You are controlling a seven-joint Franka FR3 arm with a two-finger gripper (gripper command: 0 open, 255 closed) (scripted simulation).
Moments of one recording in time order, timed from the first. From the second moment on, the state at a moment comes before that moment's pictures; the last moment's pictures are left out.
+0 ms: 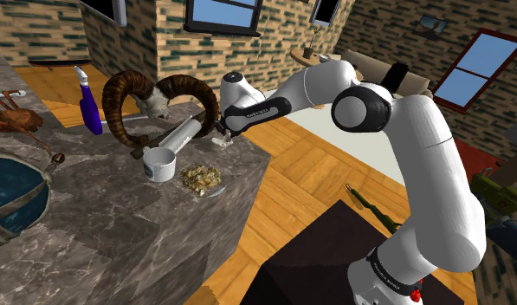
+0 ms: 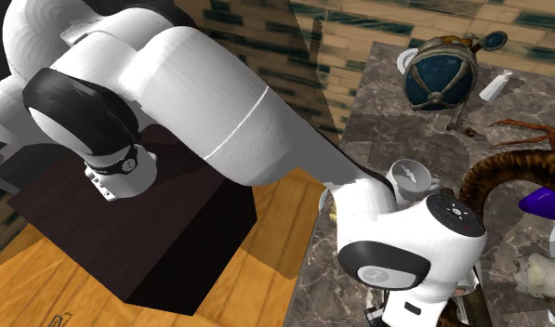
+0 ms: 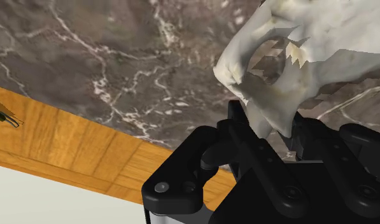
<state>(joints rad) 0.05 0.88 0.03 -1.36 -0.46 2.37 1.22</state>
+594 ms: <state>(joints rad) 0.05 0.82 0.04 -1.36 -0.45 2.32 1.19</state>
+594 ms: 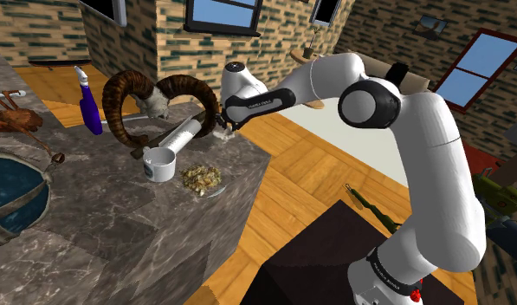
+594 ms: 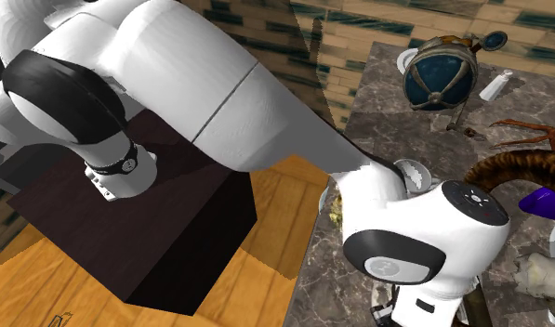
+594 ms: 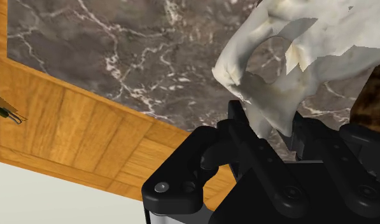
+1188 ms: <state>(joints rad) 0.04 0.75 0.05 -1.36 -0.43 2.25 1.16</state>
